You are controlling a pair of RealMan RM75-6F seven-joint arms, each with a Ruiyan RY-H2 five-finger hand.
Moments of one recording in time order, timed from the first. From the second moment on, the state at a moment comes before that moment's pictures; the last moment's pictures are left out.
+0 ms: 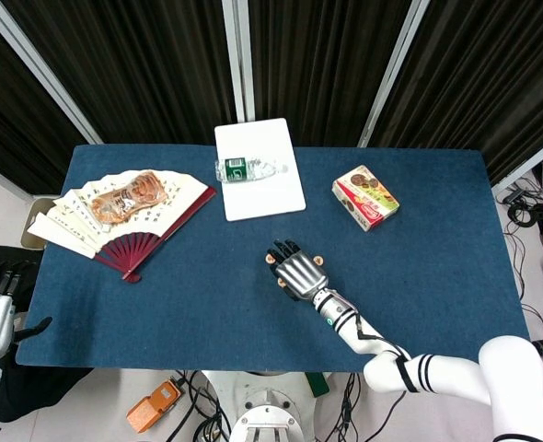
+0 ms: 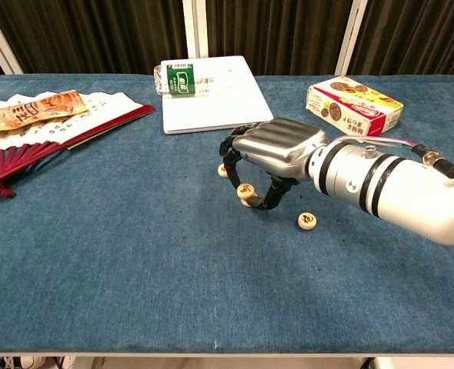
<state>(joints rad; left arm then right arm) -0.03 -1.26 -0.05 -1.39 1.46 1.51 -0.07 0.84 -1.77 0.15 -1.36 -1.20 0.84 -0.56</state>
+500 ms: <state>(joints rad) -0.03 -1.26 -0.05 -1.39 1.46 1.51 -0.07 0.84 -1.76 0.13 -1.37 -1.17 0.86 -0.58</state>
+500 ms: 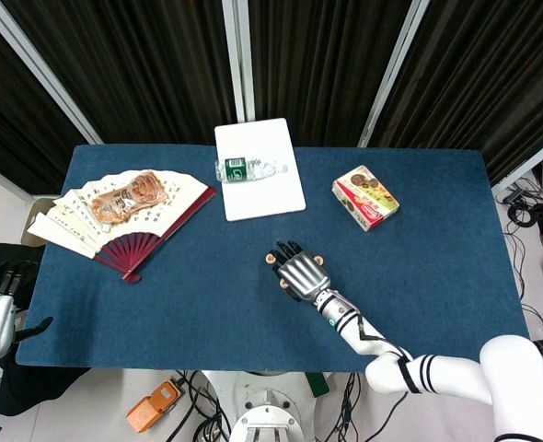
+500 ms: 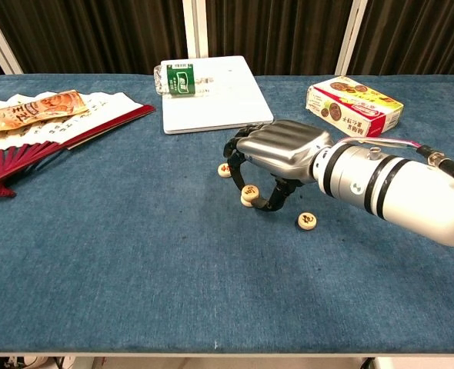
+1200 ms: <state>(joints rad) -0.03 -1.26 -0.05 -1.39 1.45 1.50 -0.07 0.84 -1.75 0.11 -1.38 -1.18 0.87 -0.57</state>
